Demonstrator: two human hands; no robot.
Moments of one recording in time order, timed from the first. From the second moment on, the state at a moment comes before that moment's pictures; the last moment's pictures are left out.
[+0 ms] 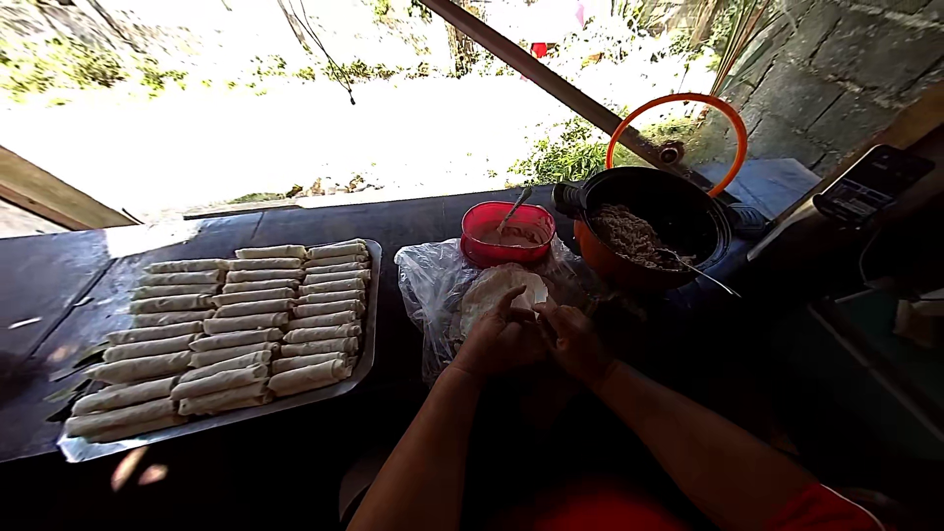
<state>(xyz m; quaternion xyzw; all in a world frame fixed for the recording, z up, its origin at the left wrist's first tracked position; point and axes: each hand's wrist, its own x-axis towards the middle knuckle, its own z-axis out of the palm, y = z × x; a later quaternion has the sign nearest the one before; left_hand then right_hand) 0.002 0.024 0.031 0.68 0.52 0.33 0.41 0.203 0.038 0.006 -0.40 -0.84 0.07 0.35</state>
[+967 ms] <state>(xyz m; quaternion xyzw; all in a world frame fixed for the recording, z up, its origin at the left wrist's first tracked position) 0.043 0.053 0.057 0.57 0.68 0.25 0.38 0.215 0.075 0.021 -0.37 -0.76 0.32 0.43</state>
